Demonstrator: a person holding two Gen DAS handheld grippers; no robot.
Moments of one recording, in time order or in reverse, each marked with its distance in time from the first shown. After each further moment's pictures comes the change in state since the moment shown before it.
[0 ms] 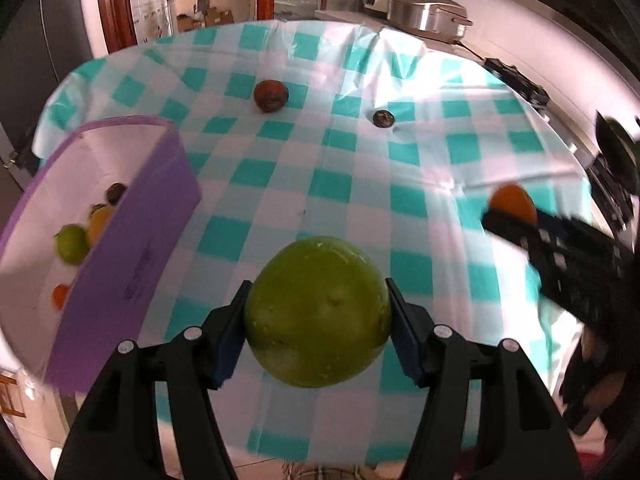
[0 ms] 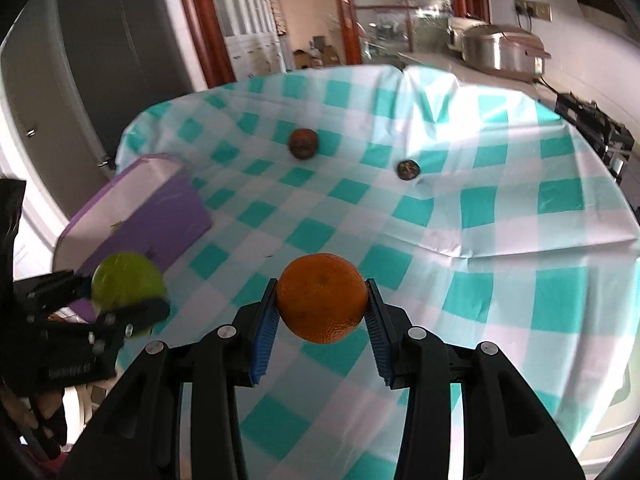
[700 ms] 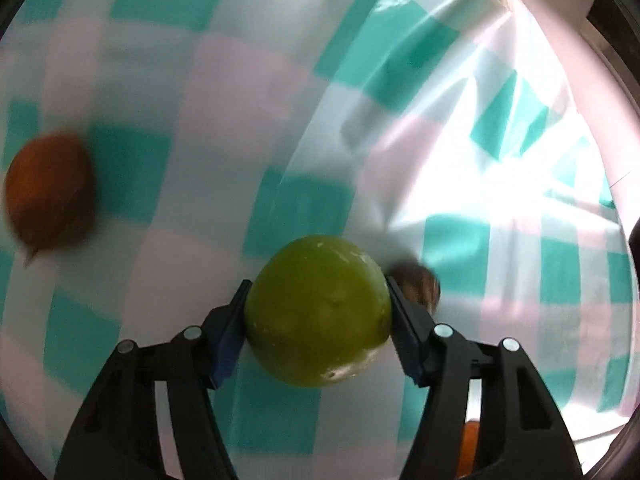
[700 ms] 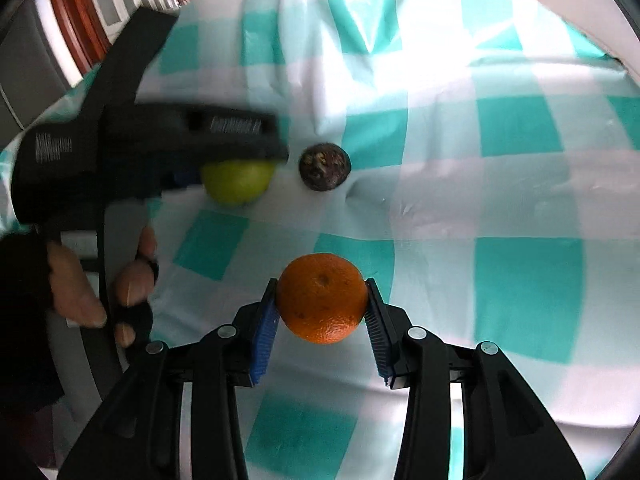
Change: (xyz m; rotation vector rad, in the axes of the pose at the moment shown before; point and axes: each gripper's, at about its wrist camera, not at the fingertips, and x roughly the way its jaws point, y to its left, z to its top) left arm 0.350 -0.006 0.275 -0.115 0.158 -0.258; right arm 0.215 -0.107 0.093 0.217 0.167 -0.220
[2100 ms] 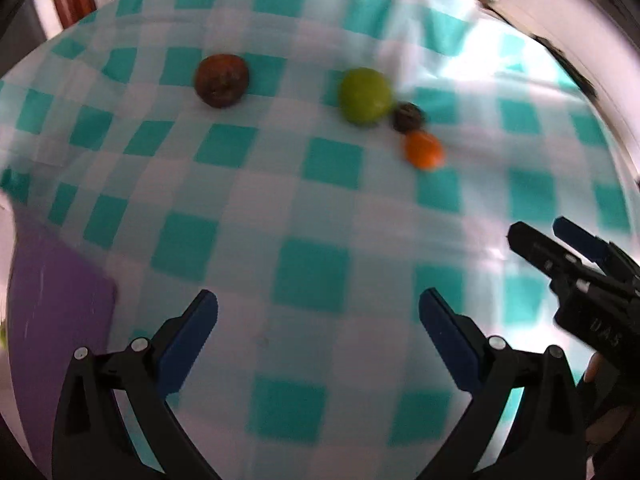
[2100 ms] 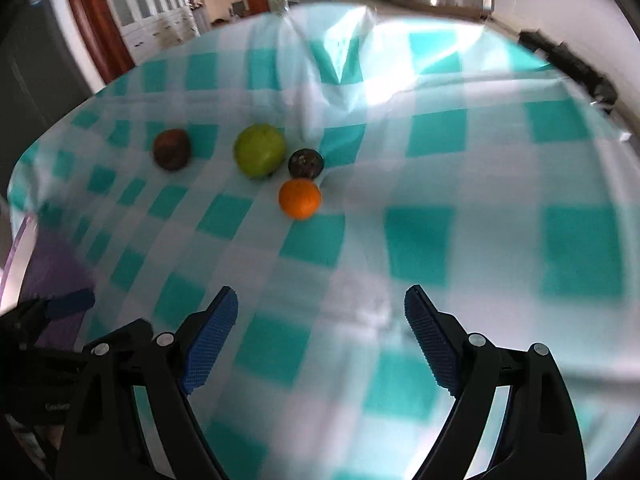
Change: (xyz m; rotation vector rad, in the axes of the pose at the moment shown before) left arm -0.138 -0.021 -0.156 0.049 0.036 0.274; right arm -0.057 -0.022 -0.014 -0.008 0.029 0.022
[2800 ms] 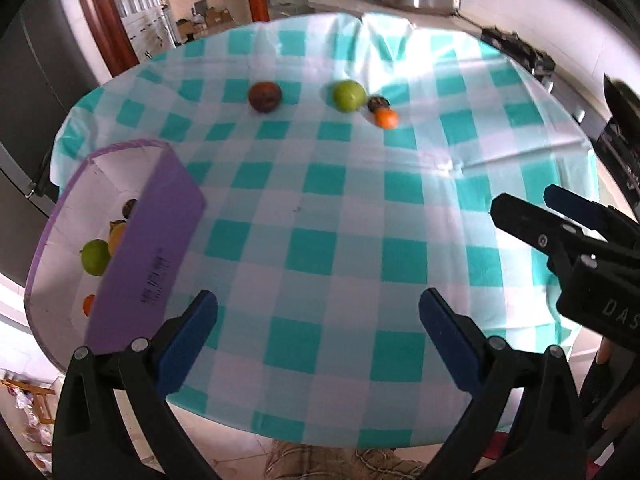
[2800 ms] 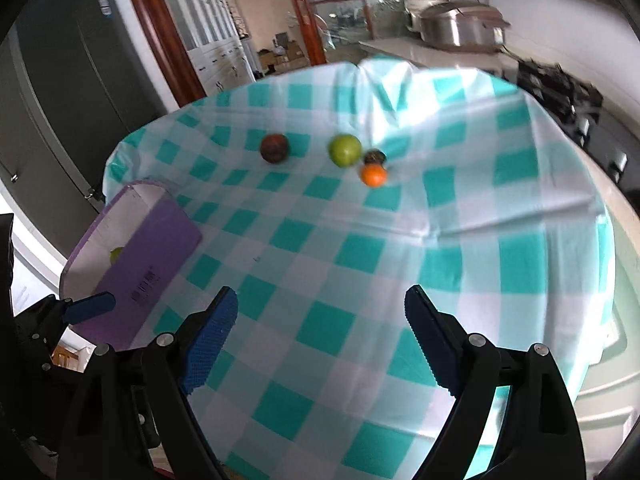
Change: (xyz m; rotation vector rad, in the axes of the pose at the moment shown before) left arm -0.160 -0.037 -0.165 0.105 -0.120 0.127; right arm -0.166 0.028 -0.130 -0.044 -0.137 0.151
